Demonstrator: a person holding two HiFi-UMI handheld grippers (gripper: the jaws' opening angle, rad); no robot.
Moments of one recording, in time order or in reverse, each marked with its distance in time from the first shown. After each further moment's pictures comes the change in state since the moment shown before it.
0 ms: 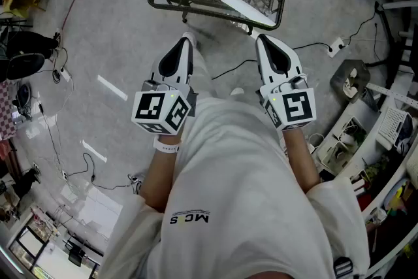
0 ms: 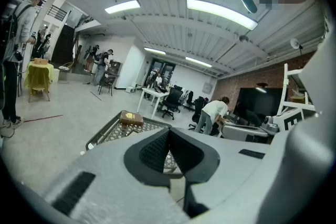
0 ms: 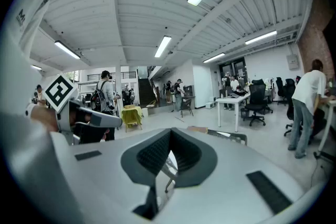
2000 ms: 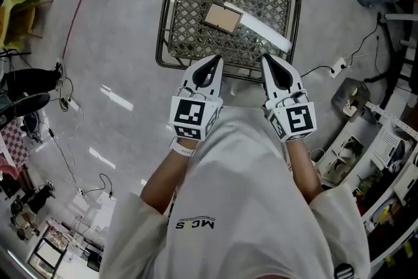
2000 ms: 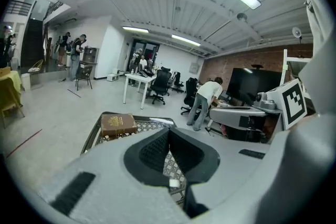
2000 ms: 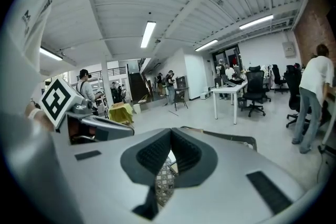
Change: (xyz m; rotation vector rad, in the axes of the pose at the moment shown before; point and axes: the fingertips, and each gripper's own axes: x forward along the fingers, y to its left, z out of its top) left arm 0.232 0.066 0.041 0.136 0.240 -0.167; right arm 0.212 -0.104 0.020 0.090 0.121 -0.036
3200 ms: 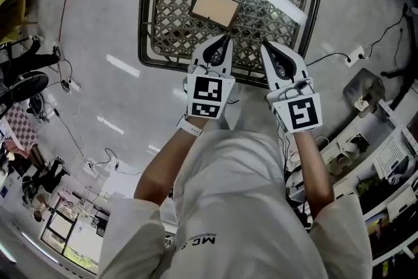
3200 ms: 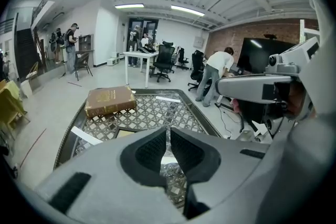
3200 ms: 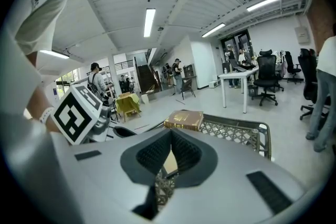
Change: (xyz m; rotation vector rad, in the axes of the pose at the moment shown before) left arm 0.168 0.033 -0.110 0.066 0.248 0.069; right arm 0.087 -0.085 -0.095 -0.012 0.103 0.132
